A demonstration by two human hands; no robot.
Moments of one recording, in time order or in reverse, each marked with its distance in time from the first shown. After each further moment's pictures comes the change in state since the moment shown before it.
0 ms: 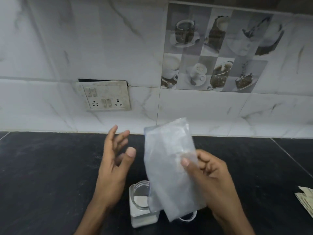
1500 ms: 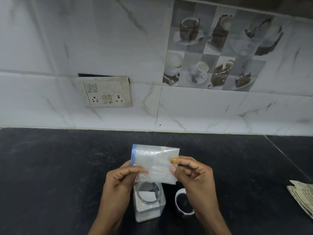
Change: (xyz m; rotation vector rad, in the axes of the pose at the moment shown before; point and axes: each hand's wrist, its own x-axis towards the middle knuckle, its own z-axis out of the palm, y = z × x) left_hand -0.030 -0.045 -0.016 -0.332 -0.046 -0.189; right_hand -0.002 0.039 0.045 0.135 0.180 0.015
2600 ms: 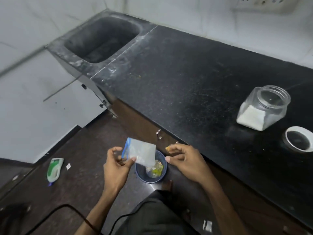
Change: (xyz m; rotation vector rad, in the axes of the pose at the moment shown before) left_hand -0.400 -0.022 -0.158 0.776 1.117 -0.436; right_hand -0.248 0.117 0.082 -0.510 -1.109 0.387
